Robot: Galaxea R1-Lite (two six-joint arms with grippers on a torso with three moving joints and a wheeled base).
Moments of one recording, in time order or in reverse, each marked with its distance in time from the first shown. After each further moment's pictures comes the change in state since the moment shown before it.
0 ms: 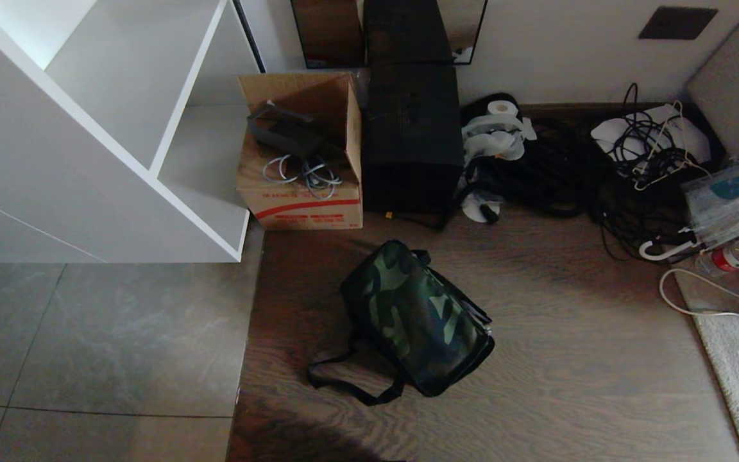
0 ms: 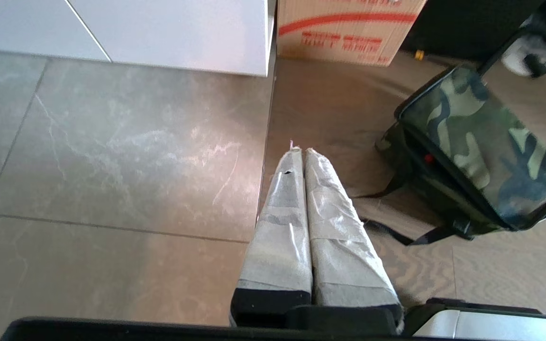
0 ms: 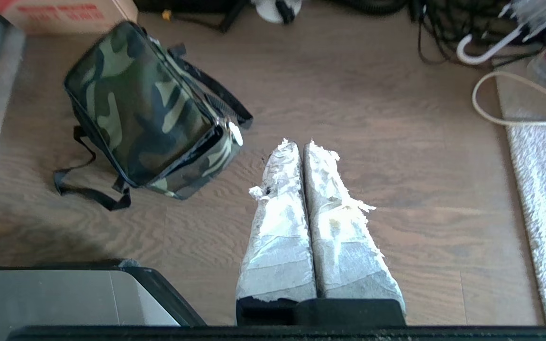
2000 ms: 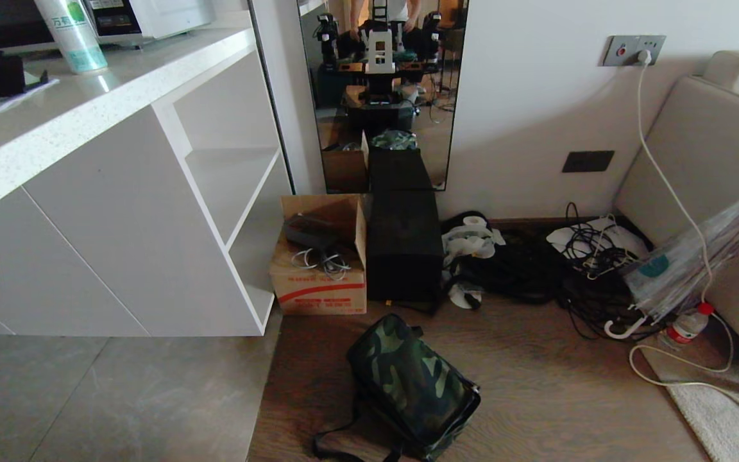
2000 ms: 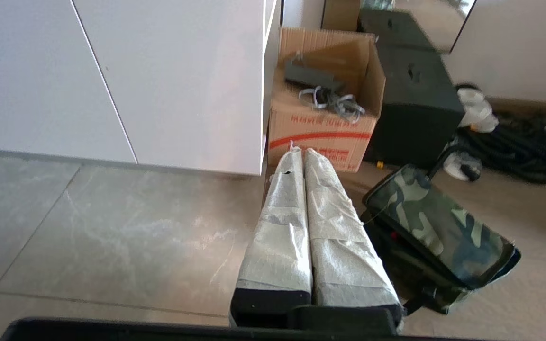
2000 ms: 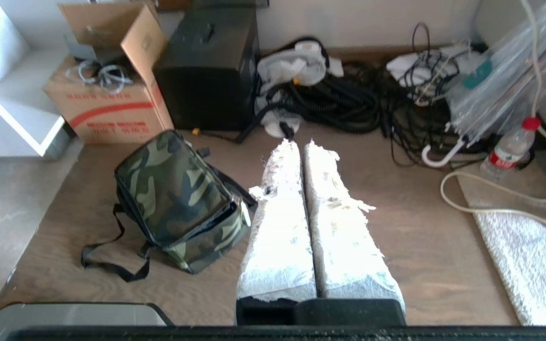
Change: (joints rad) left arm 0.000 0.000 0.000 0.000 0.000 -0.003; right arm 0.000 0.001 0.000 0.001 -0.001 0.001
